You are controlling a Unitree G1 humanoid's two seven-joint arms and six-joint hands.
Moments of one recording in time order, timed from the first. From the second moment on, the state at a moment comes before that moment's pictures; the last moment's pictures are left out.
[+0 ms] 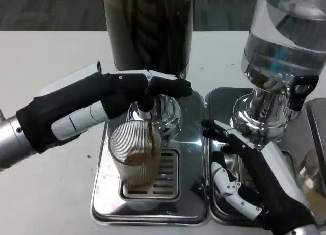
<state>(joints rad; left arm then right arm) -0.20 0.56 0.13 -0.04 -0.38 -0.20 -1.05 0.37 -0.20 0.21 -0.28 -0.45 -0.23 -0.02</state>
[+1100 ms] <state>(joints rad) -0.20 0.56 0.13 -0.04 -0.38 -0.21 -1.04 0.29 -0.23 0.22 -0.22 -0.31 -0.27 0.10</state>
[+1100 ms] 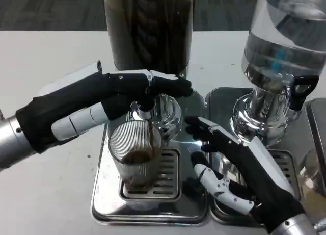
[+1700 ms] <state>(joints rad) -0.20 0.57 0.13 -0.05 -0.38 -0.21 -1.04 0.16 -0.24 0.27 -0.10 -0.24 -0.28 0.21</state>
